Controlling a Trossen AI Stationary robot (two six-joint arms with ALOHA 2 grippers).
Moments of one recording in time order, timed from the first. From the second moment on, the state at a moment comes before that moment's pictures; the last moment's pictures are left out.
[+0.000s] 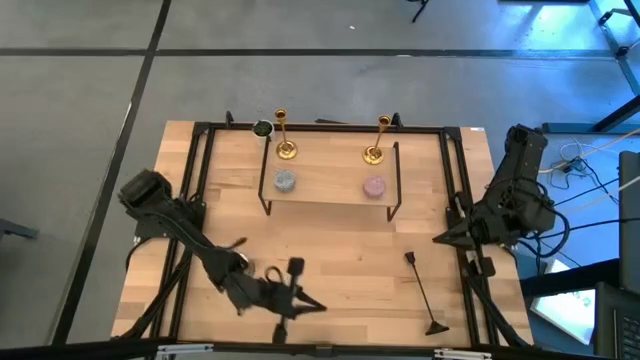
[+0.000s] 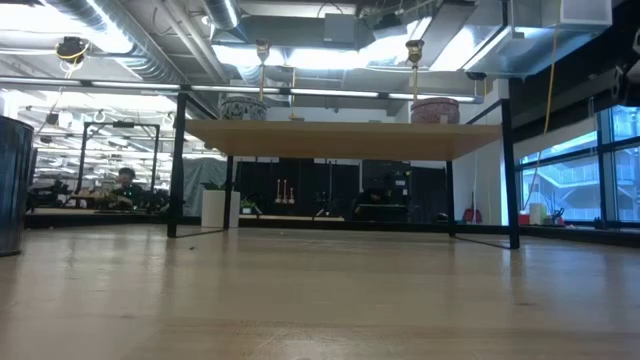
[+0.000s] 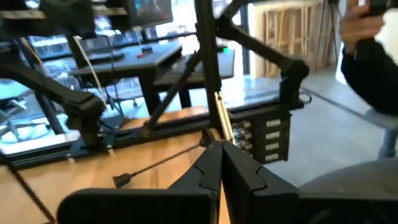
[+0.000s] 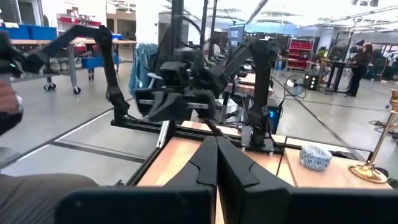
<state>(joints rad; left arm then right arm) -0.68 1.69 1.05 0.57 -0.52 0.06 1.15 0.56 0.61 0.00 0.92 -0.09</state>
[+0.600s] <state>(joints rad) -0.68 1.52 0.43 1.41 -0.48 -0.11 1.15 0.64 0.61 0.02 0.91 -0.09</state>
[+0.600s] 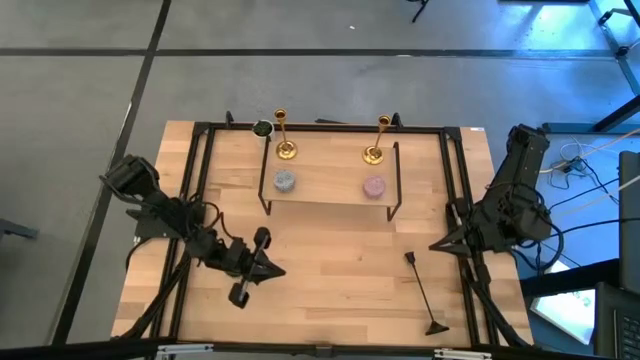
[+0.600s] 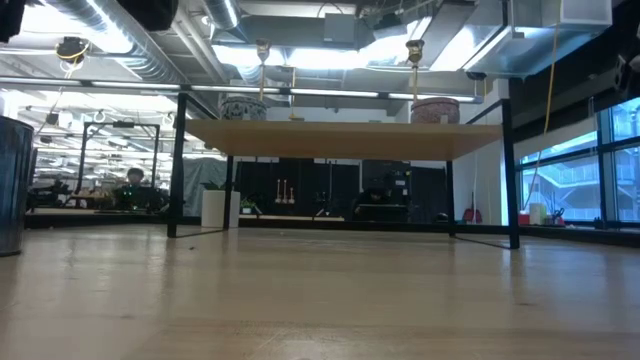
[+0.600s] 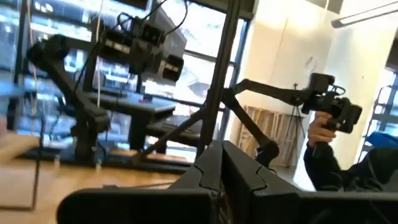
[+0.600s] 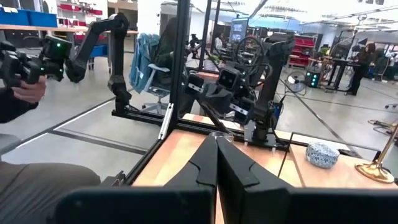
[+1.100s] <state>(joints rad) -0.75 1.33 0.71 0.37 -0.73 -0.26 1.15 0.66 0.61 0.02 0.92 -0.09</state>
